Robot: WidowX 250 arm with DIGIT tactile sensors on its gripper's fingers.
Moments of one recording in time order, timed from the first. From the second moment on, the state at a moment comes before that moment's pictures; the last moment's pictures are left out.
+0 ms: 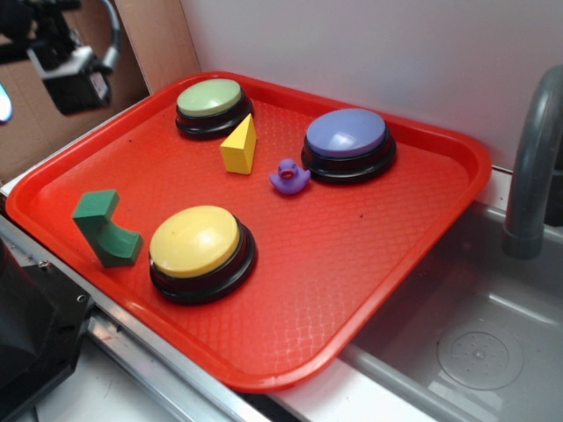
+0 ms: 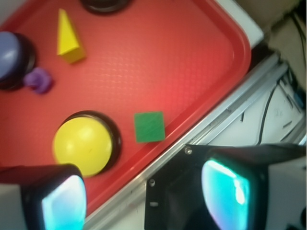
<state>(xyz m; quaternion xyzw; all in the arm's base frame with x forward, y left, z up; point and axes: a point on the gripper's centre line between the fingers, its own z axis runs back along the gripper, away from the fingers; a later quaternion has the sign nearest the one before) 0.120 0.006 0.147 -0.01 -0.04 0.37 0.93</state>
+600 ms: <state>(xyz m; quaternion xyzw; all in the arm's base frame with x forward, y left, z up) 0.122 0.020 0.089 0.00 -0.07 0.45 0.89</state>
